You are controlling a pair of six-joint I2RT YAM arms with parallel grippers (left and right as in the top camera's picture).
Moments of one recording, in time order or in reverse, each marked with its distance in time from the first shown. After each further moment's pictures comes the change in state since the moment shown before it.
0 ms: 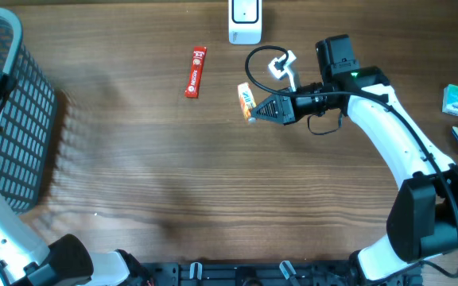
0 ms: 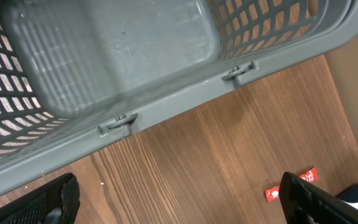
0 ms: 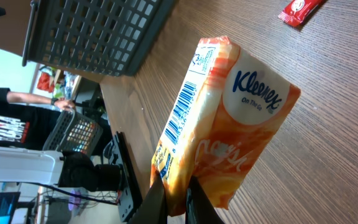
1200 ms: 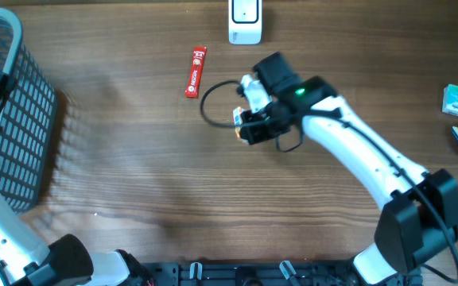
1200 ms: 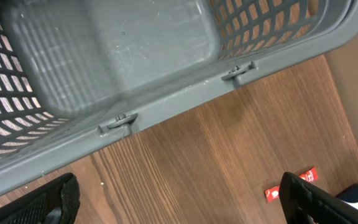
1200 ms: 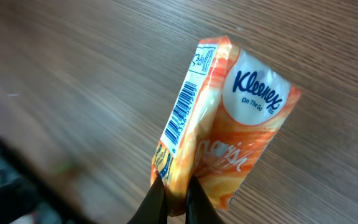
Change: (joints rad) left arm 0.000 0.000 0.000 0.000 0.000 0.000; right arm 0.280 0.000 0.068 -0.124 0.625 0.283
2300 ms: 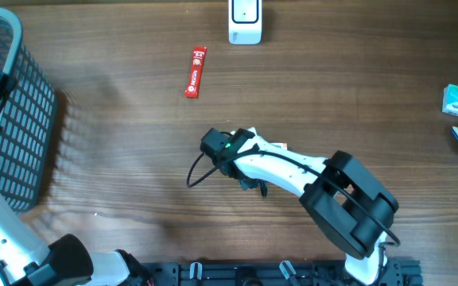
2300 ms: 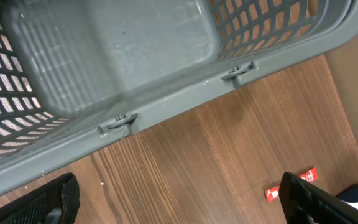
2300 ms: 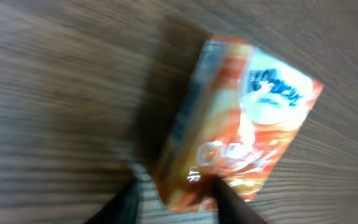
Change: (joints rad) left arm 0.000 0.000 0.000 0.000 0.000 0.000; right arm 0.368 0.250 -0.148 -0.101 0.851 0.378
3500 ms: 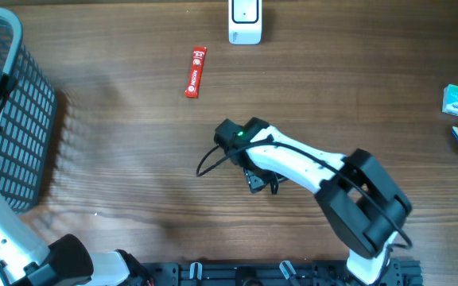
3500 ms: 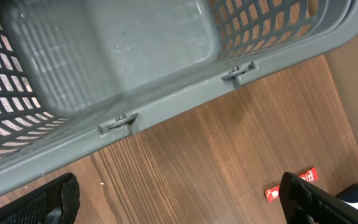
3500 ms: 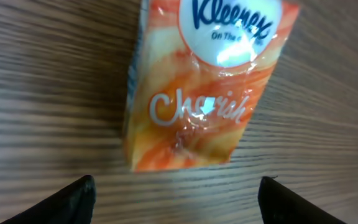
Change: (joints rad) left arm 0.000 0.000 0.000 0.000 0.000 0.000; right arm -0.074 -0.040 0.004 -0.138 -0.128 0.011
